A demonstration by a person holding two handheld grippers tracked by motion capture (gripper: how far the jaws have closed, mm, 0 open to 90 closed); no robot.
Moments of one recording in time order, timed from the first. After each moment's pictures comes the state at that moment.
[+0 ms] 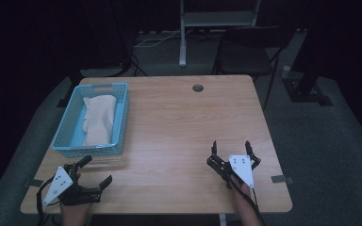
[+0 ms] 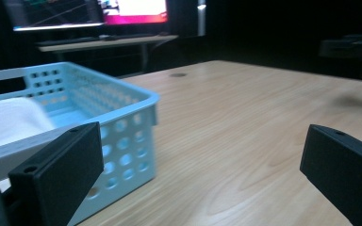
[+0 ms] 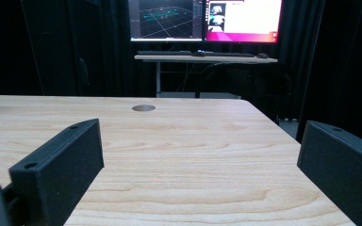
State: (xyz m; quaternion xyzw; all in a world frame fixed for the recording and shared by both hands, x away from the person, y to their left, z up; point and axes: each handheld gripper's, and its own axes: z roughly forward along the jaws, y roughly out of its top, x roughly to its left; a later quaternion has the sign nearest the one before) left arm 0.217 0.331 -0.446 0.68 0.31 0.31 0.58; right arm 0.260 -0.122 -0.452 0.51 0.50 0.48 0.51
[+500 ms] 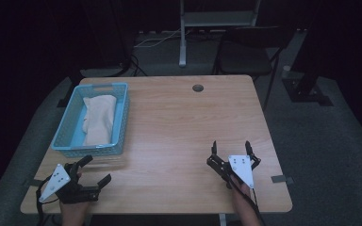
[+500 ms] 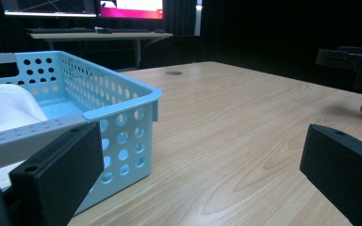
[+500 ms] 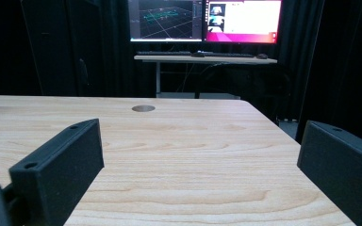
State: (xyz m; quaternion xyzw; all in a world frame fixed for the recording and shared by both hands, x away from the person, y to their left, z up) left arm 0.225 0.337 -0.447 0.68 0.32 0.27 0.61; right arm 0.260 -0.122 -0.452 0.51 0.50 0.48 0.51
